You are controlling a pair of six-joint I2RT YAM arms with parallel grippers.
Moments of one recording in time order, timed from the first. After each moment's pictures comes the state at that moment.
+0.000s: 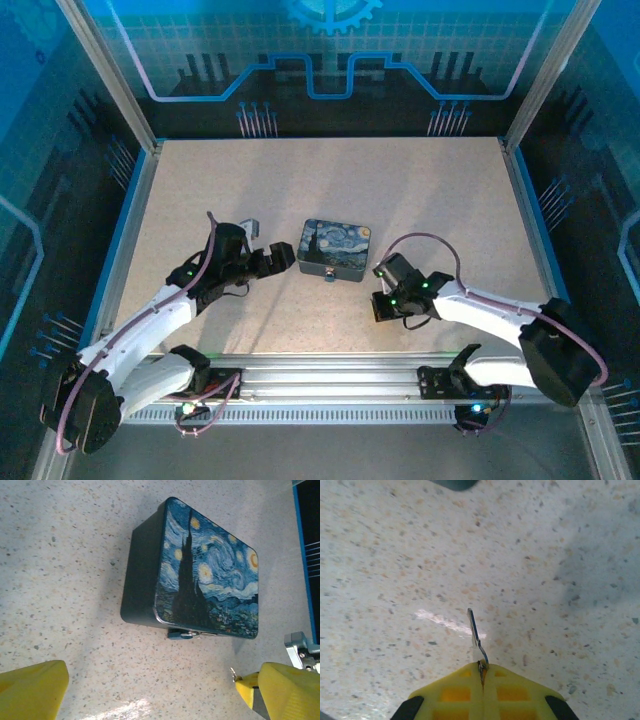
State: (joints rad) left arm -0.43 1.01 0.63 -0.33 0.22 -0.75; right arm 0.70 1.23 0.55 -0.46 -0.12 0.54
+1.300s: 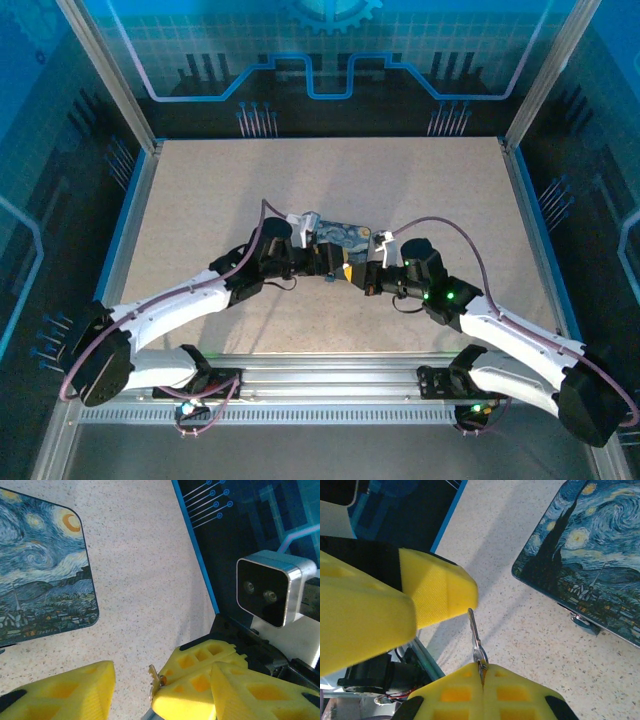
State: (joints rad) left arm -0.73 1.26 0.78 0.04 0.35 -0.88; right arm 0.68 0.98 0.53 0.01 -0.38 0.72
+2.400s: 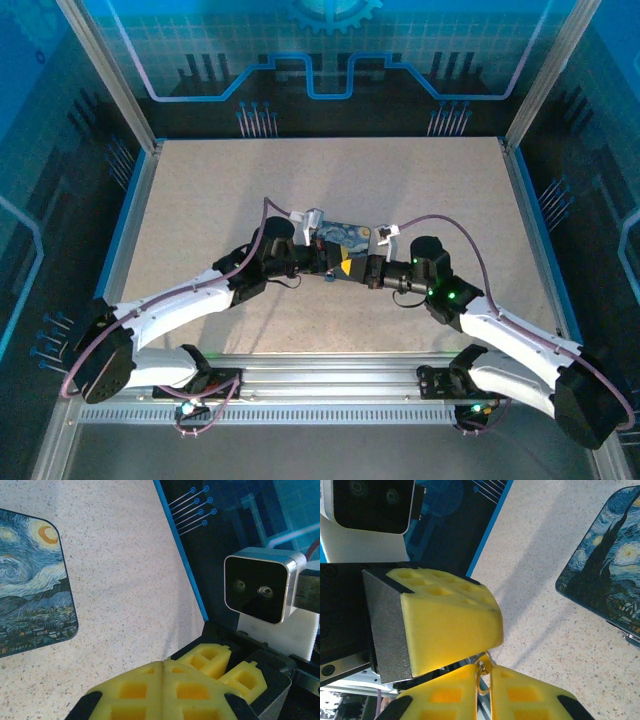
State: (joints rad) left arm -0.75 1.27 0.78 0.11 0.34 -0.90; right arm 0.63 0.99 0.49 0.21 -0.52 0.86
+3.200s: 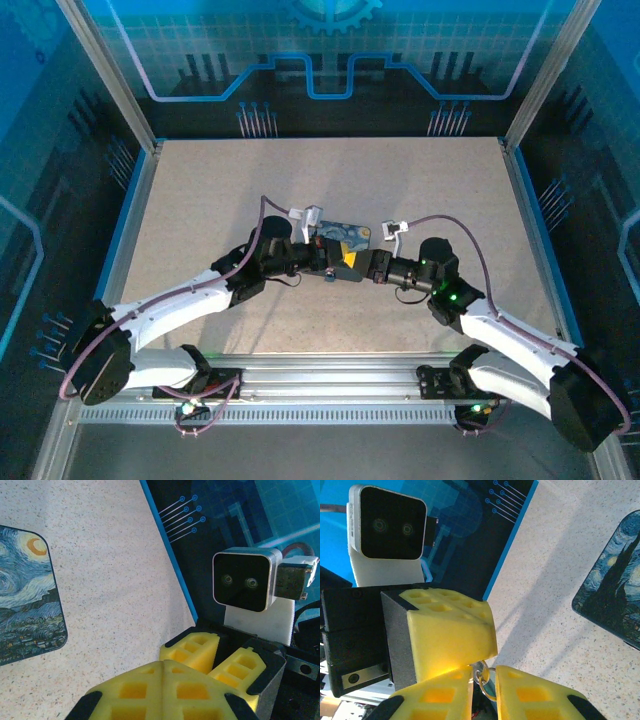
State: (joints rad) left arm -0.75 1.26 0.78 0.14 0.34 -0.91; right arm 0.57 0.99 0.44 0.39 -0.57 0.96
